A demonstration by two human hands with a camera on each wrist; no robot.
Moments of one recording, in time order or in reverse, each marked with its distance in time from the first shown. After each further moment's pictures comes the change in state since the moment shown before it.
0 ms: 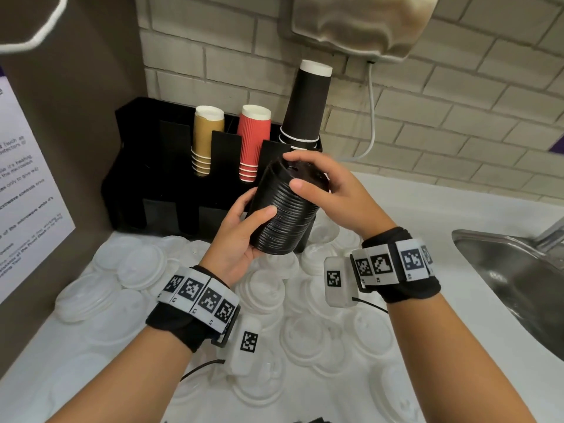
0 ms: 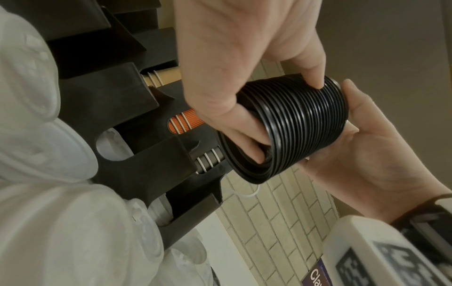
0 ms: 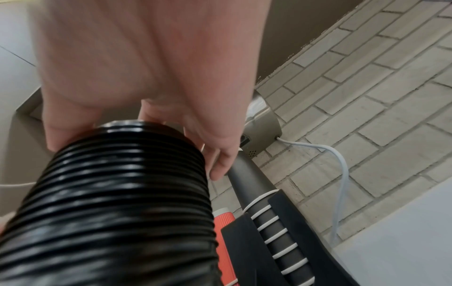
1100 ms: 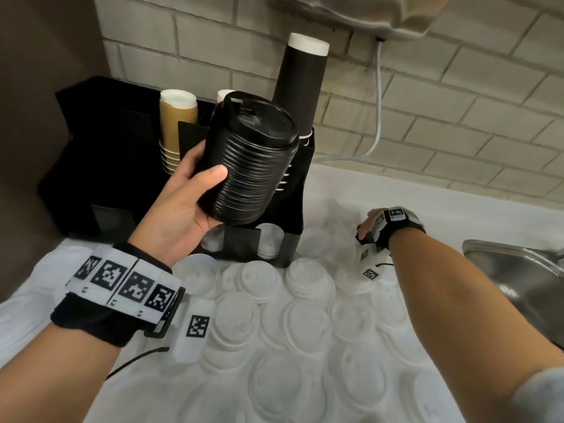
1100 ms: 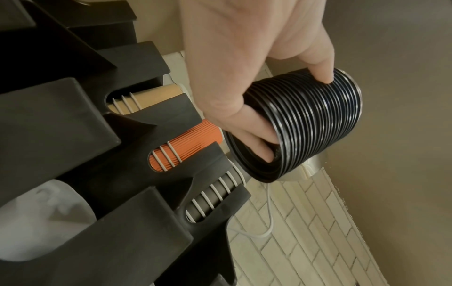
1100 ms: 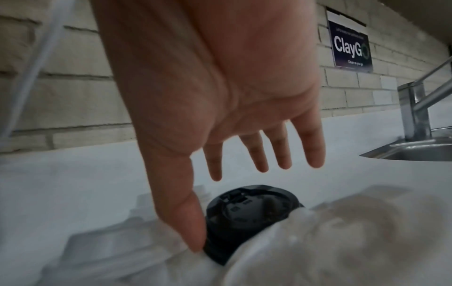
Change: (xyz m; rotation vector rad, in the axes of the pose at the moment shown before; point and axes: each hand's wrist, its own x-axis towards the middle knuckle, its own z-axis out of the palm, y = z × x) left_hand 0.048 0.043 0.002 0.085 -0.024 0.148; right_hand 0.029 0.241 -0.110 -0.986 -0.452 1.052
